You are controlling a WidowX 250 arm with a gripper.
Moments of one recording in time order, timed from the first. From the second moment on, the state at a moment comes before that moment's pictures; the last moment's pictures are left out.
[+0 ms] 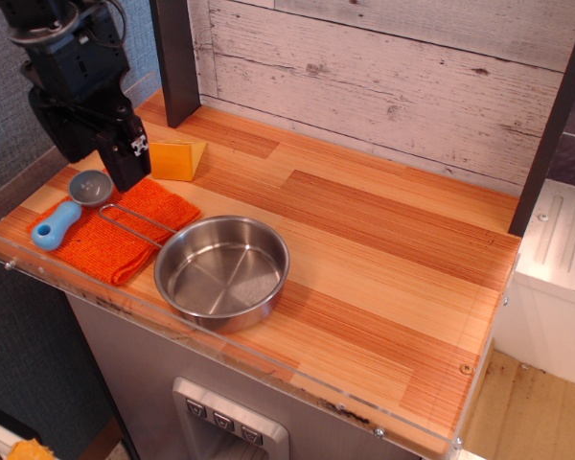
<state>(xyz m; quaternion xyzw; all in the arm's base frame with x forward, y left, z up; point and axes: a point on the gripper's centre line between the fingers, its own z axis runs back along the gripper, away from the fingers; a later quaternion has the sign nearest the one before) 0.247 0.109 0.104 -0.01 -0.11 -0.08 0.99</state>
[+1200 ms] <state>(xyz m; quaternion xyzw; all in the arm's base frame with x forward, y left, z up) 0.268 0.024 0.094 -0.02 -0.03 -0.10 0.99</state>
